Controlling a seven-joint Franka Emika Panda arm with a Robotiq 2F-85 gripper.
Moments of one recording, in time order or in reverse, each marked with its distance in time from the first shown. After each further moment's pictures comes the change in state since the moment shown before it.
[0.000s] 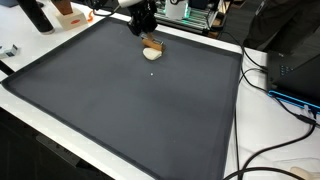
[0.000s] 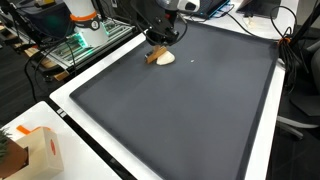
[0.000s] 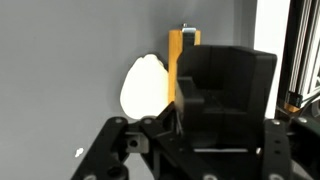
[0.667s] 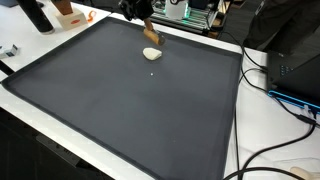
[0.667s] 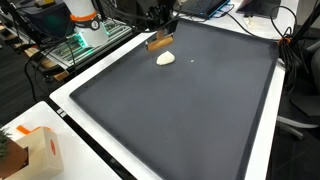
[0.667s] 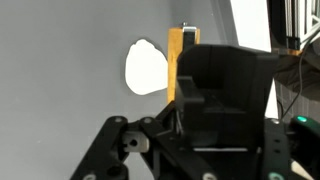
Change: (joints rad) arm -0.026 -0.085 -0.029 0.053 0.117 -0.107 0.196
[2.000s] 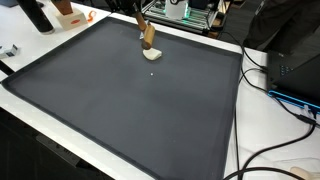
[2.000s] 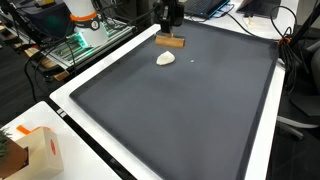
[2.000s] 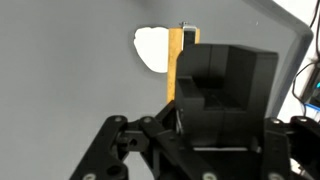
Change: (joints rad) arm -0.015 0.015 -0.052 0.058 0.126 0.049 0.615
